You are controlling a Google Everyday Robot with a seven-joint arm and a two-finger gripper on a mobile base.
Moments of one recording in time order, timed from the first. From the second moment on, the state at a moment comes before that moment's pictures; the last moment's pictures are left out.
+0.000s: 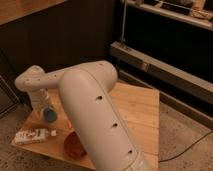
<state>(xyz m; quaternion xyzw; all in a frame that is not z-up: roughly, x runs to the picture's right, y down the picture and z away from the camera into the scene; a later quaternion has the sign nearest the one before) -0.342 0.131 0.808 -0.34 0.15 0.44 0.82</state>
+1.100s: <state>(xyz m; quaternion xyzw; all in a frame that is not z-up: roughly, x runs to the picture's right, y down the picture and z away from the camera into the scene) -0.352 0.129 0.830 -0.32 0.15 0.43 0.83</state>
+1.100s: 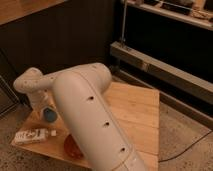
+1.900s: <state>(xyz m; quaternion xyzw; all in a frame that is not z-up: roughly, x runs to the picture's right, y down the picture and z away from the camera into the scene) -0.348 0.131 0.839 -0.31 0.14 0.43 0.84</state>
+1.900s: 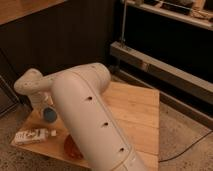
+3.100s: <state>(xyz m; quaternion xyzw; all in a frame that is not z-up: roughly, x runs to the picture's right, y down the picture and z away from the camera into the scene) -0.347 0.141 0.846 -0.31 0.14 0.42 0.84</state>
